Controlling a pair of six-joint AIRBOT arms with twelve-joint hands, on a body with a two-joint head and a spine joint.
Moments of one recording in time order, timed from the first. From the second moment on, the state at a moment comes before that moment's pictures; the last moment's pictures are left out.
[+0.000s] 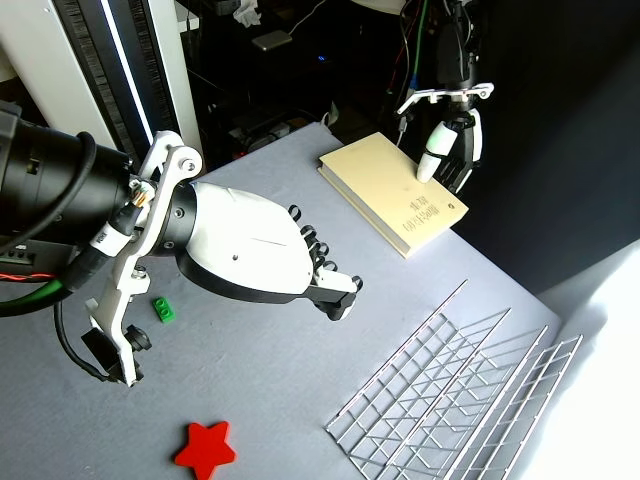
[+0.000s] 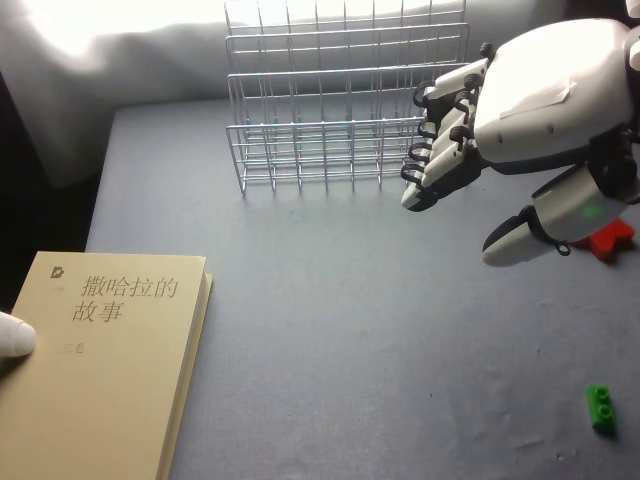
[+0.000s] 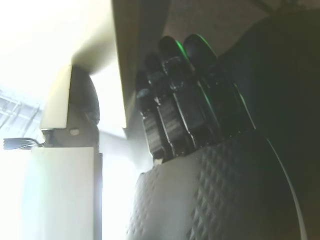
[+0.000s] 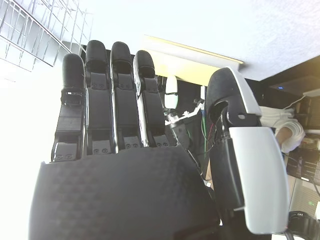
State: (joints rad) left arm 0.92 -0.85 1.29 -0.67 0.01 -0.01; right arm 0.00 -1.04 1.19 -2.29 0.56 0.89
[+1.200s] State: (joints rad) left arm 0.92 -0.87 1.29 -0.67 0.00 0.05; right arm 0.00 -1.04 1.19 -2.27 0.57 0.87
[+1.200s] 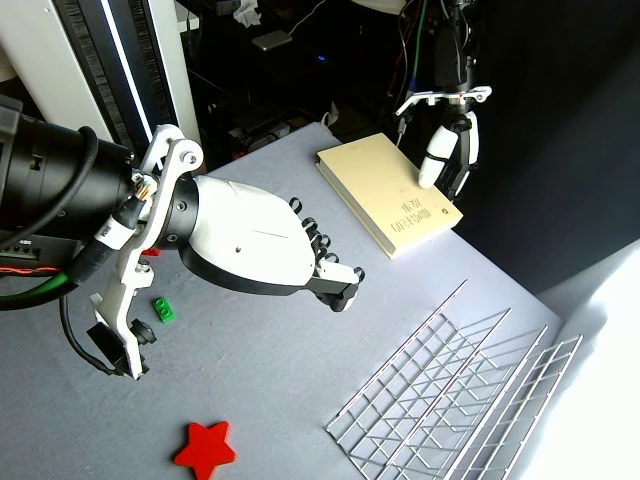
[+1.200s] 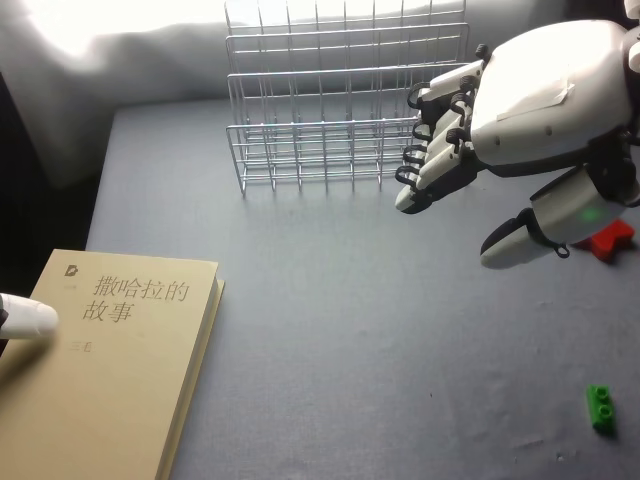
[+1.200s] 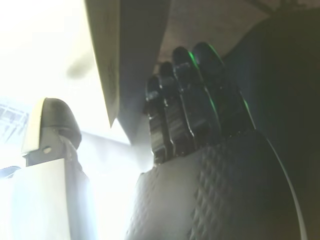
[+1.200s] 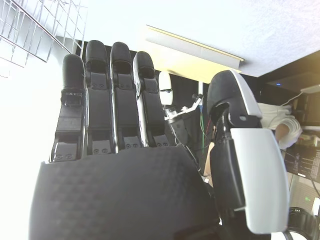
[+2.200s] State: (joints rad) left arm 0.93 -0.89 1.30 -0.67 0.01 0.10; right arm 0.00 -1.03 1.18 -2.26 0.55 0.85
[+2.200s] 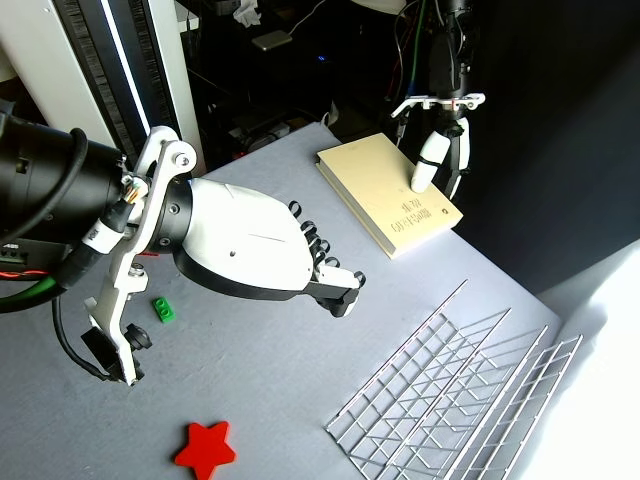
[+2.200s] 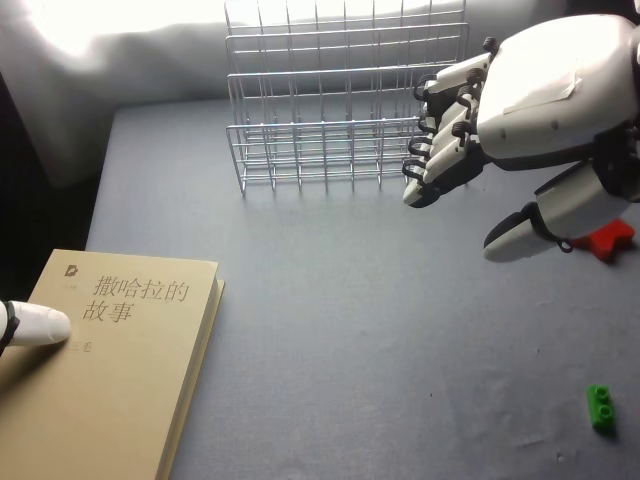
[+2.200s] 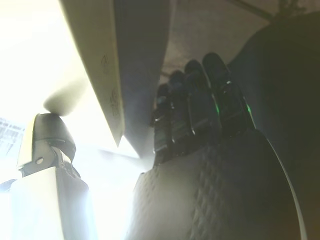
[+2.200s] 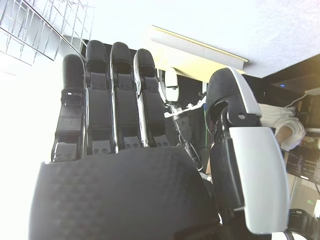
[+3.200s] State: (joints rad) left arm 0.93 -0.89 1.30 -0.67 -0.01 0.10; right arm 0.00 -1.02 1.18 -2.25 0.55 0.85
